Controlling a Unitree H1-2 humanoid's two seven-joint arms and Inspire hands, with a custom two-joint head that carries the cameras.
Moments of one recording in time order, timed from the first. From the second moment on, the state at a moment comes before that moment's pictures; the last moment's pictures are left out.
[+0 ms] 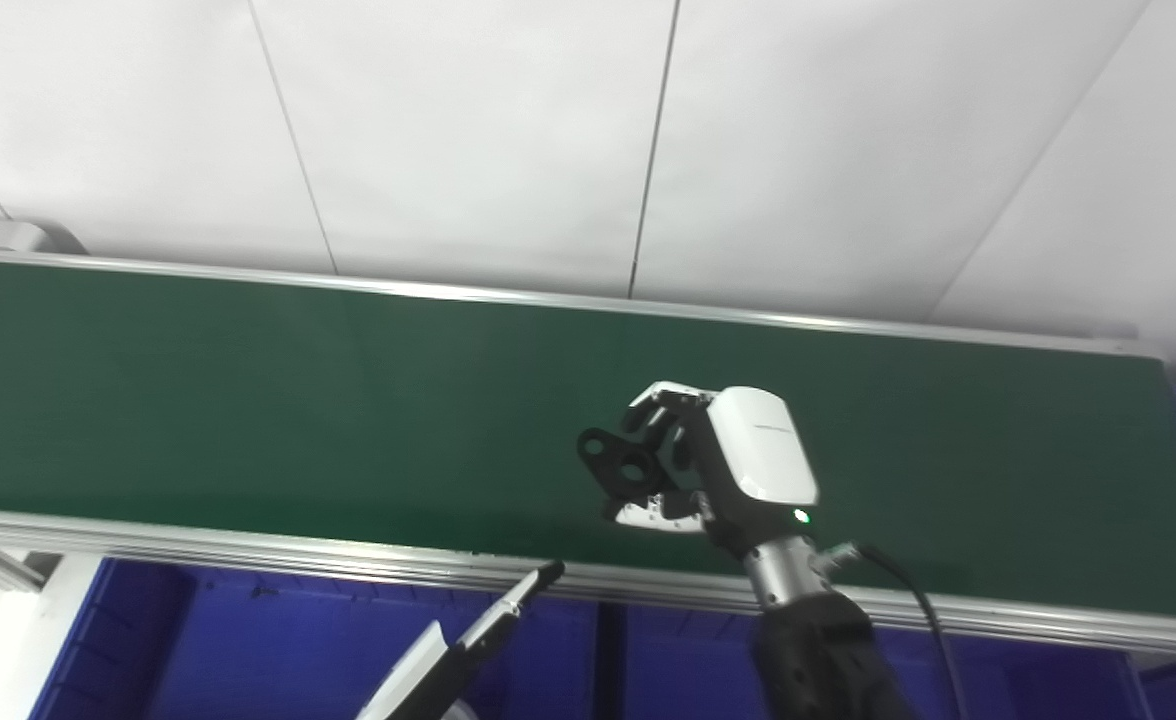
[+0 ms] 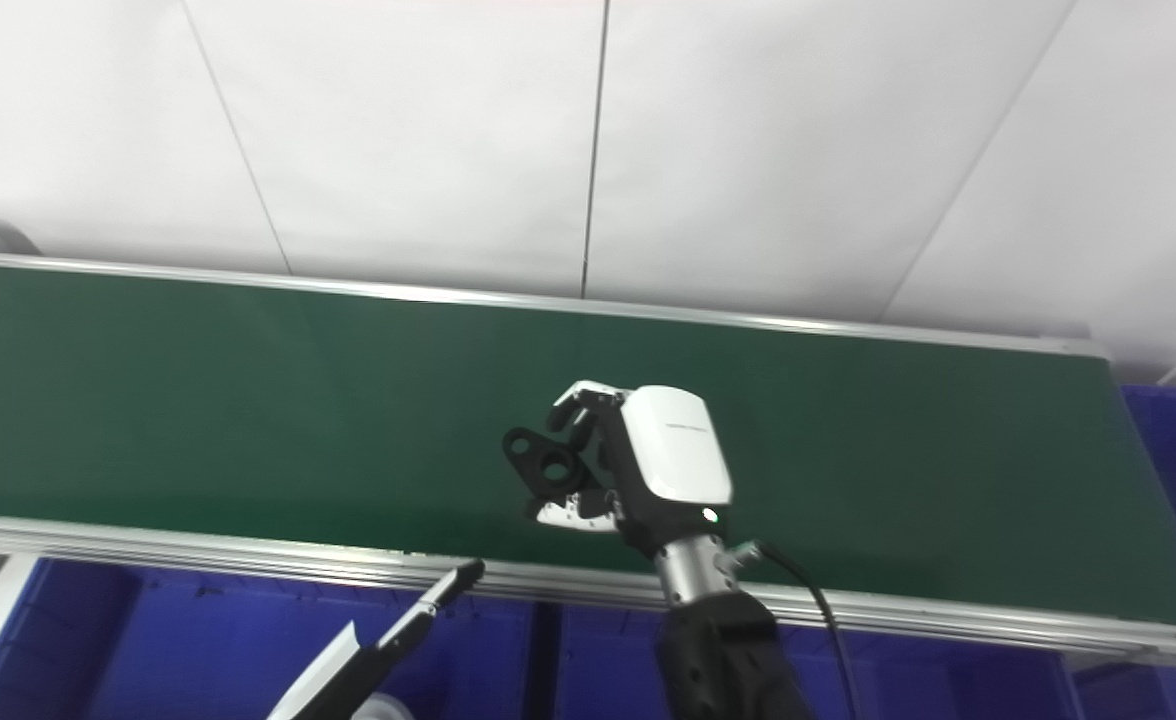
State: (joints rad) left arm 0.32 0.44 -0.69 -0.05 0.22 -0.43 0.21; right arm 0.06 -0.11 0.45 -0.31 -0.92 0.22 -0.01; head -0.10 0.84
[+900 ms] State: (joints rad) left arm 0.40 0.37 -0.45 -0.16 0.11 -0.43 -0.07; right arm 0.48 -0.25 0.34 -0.45 -0.87 0.22 0.14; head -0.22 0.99
